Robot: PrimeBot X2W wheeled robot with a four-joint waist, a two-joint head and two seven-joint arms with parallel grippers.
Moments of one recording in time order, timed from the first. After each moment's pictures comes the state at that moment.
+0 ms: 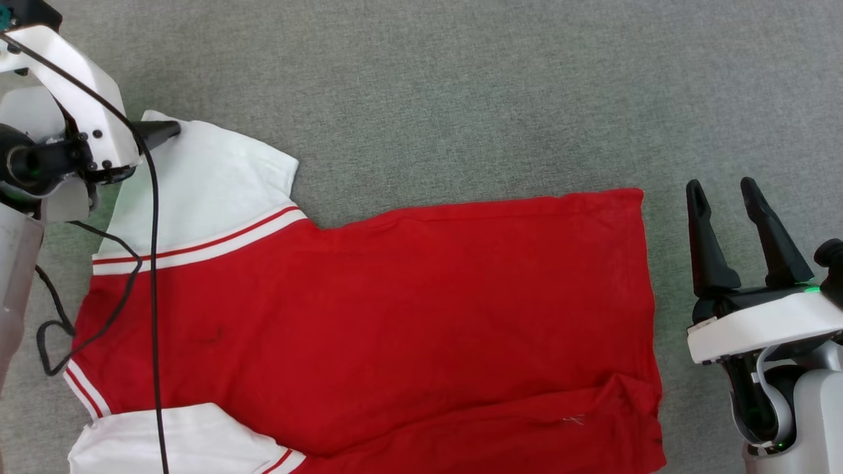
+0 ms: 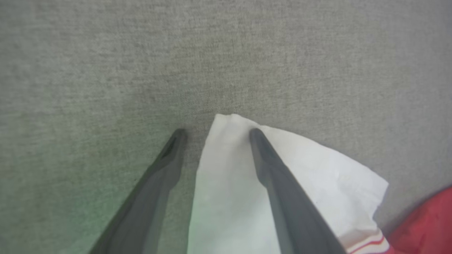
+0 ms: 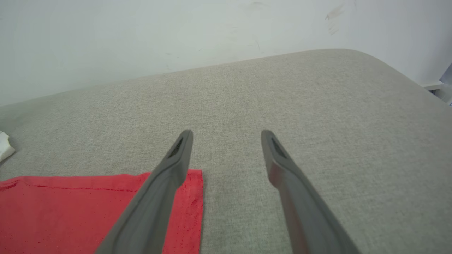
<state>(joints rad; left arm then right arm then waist) -1.00 0.59 -0.45 0.62 -0.98 0.05 0.90 -0.22 -0.07 -0.07 -0.05 0.28 0.13 -0.02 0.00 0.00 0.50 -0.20</state>
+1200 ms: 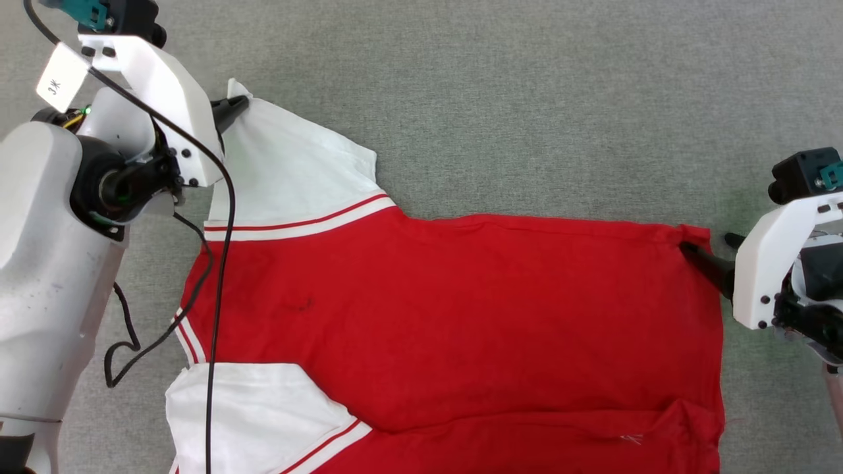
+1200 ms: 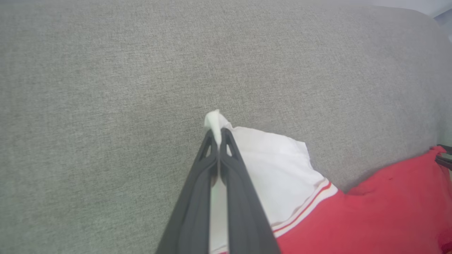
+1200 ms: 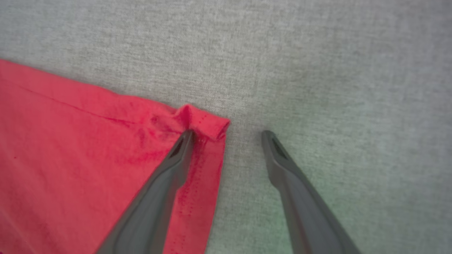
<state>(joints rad) -0.96 0.52 -0.48 0.44 -0.94 -0.05 0.66 -0.45 -0.38 0.11 0.20 0.50 0.13 0.83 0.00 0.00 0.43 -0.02</state>
